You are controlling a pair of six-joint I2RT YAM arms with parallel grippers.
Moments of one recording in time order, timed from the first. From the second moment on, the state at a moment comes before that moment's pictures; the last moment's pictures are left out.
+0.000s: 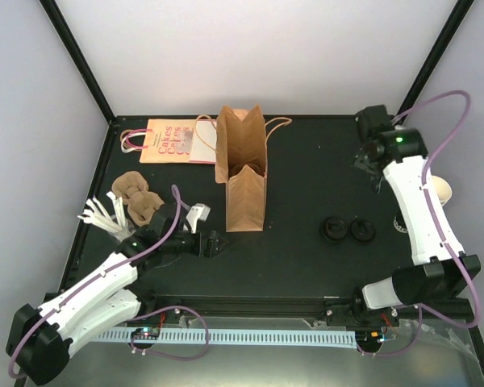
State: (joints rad) left arm -0.58 0.81 0.43 -0.30 0.47 -0.54; right arm 0.22 1.42 1.61 -1.37 0.50 0.72
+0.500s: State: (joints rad) left arm -0.58 0.75 0.49 -0.42 0.50 -0.53; right arm -0.28 1.44 1.72 -1.43 0.27 0.58
